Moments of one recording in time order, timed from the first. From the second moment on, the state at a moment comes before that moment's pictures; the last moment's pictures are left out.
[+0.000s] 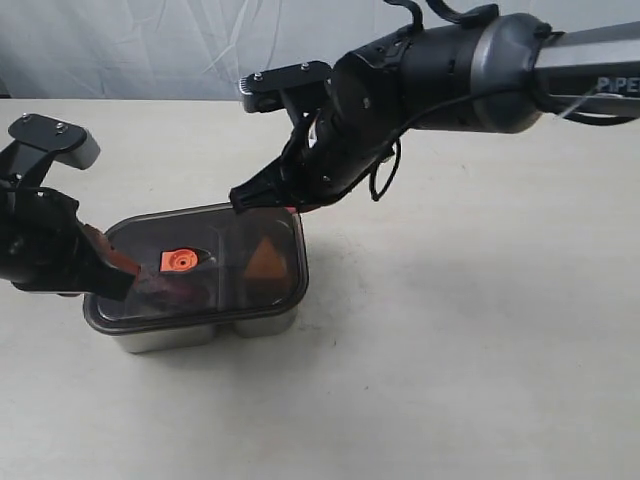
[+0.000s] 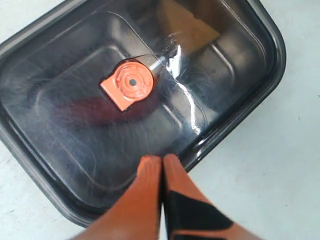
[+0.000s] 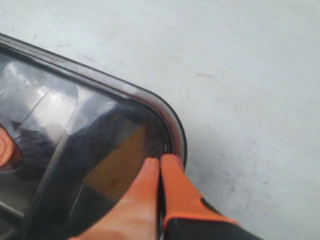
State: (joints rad) left arm -0.24 1.29 -0.68 -0.61 0.64 0.69; right arm 0.85 1.93 -1.38 0.02 0.55 0.12
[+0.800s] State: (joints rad) left arm -0.24 1.33 -0.63 -0.63 0.59 0.71; right arm 0.85 2.05 -1.50 0.00 0.61 0.11
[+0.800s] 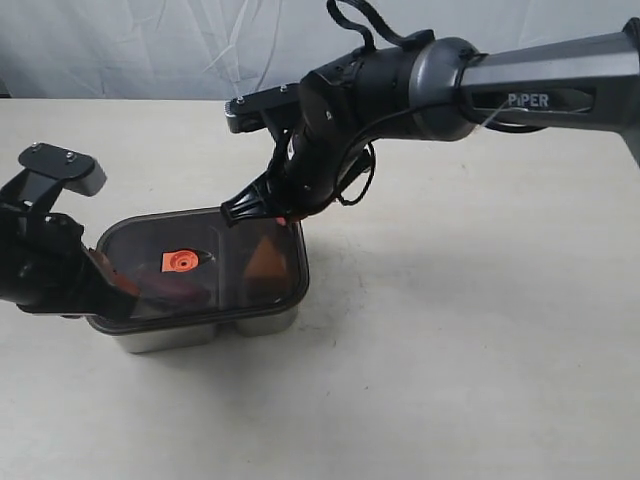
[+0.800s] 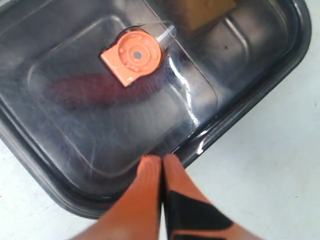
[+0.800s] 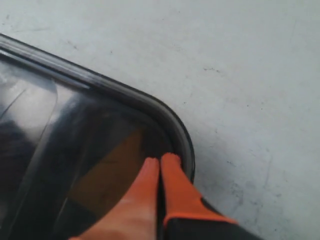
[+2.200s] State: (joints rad) left arm -0.24 0.01 -0.63 -0.32 0.97 0.14; right arm 1.07 0.78 -0.36 -0.44 0.77 0.92
